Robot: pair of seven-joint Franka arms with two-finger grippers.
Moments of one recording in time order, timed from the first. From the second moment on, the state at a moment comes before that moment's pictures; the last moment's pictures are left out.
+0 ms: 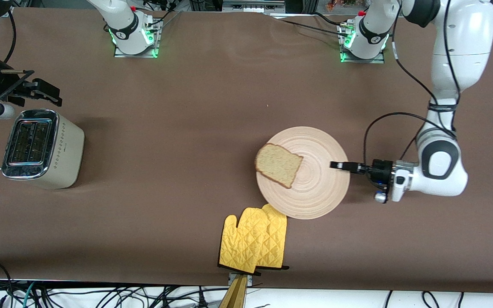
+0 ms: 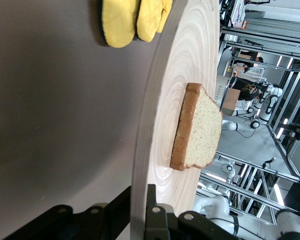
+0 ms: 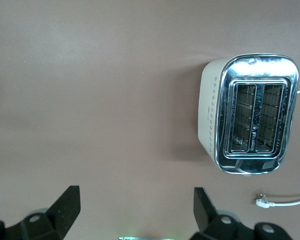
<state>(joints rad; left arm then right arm) -0.12 0.76 0.14 -1.55 -1.24 1.58 0.49 0.04 0.05 0.00 -1.57 -0.01 1.52 0.02</state>
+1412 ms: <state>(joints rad) -0.56 0.90 0.25 -1.58 -1.59 1.89 0.56 0.04 0.05 0.00 -1.57 -0.01 1.52 0.02</state>
